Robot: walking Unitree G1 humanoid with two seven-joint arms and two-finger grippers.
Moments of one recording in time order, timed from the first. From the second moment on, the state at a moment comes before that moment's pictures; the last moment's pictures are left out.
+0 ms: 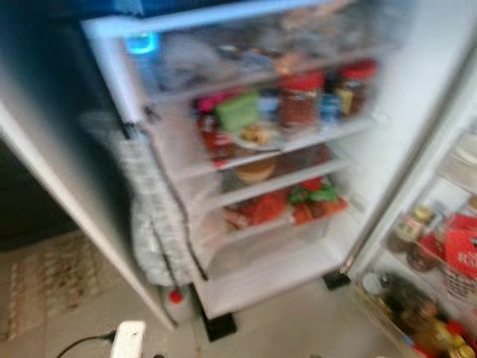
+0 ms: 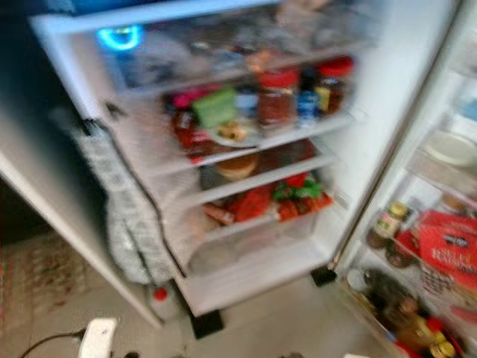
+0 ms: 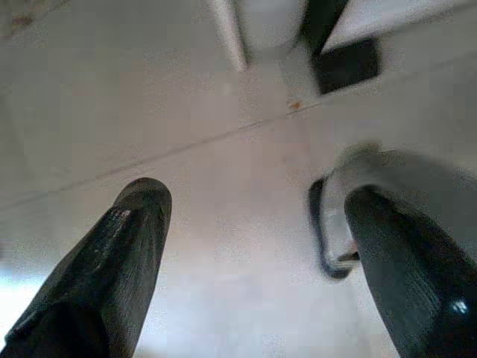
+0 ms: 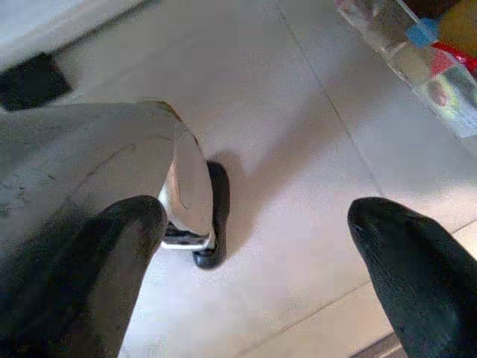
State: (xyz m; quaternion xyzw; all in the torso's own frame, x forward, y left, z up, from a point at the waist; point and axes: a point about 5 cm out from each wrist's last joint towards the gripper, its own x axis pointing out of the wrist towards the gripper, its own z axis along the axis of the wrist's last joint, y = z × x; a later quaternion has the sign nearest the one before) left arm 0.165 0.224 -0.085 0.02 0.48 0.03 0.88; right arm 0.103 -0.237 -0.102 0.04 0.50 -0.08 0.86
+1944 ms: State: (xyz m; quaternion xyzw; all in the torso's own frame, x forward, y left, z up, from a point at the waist) left arm 0.172 0.215 -0.084 0.02 0.47 0.02 0.88; right arm 0.119 -0.223 -0.100 0.03 0.48 -0.05 0.87
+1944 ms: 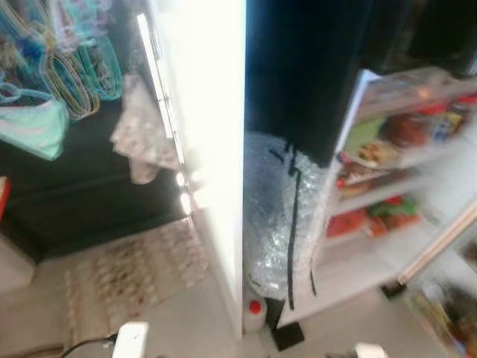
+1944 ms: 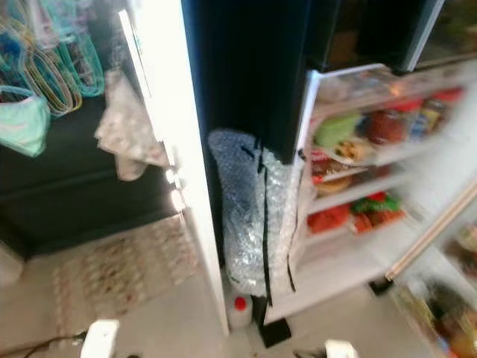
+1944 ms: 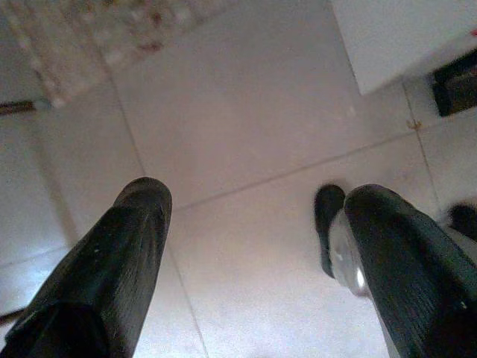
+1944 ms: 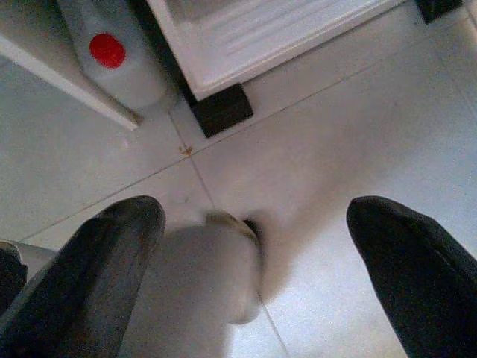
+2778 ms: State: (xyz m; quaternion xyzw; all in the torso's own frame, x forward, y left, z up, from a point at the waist) left arm 0.180 0.213 -0.080 0.02 0.45 0.02 0.89; right arm 0.109 -0.230 -0.101 0.03 0.49 -0.07 0.87
